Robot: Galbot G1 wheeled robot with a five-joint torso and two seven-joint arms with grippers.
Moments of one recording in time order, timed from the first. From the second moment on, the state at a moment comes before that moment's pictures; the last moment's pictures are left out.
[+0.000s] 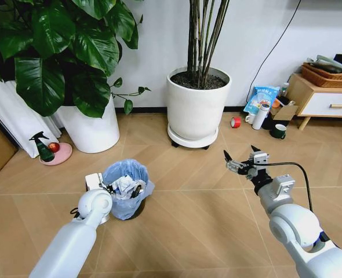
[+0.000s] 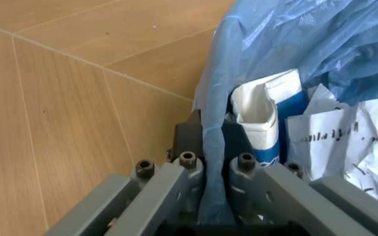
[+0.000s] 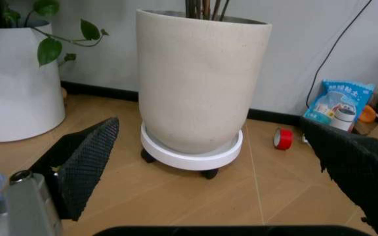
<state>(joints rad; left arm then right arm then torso) 0.98 -1.13 -0.24 -1.68 -1.00 0.61 -0.88 -1.33 1.00 0.48 2.12 0.45 -0.25 0.16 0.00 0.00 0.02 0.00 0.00</state>
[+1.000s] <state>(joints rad) 0.98 -1.13 -0.23 -1.66 -0.88 0.51 -0.81 -1.32 1.00 0.47 2.11 0.45 -0.23 0.16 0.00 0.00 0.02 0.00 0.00</state>
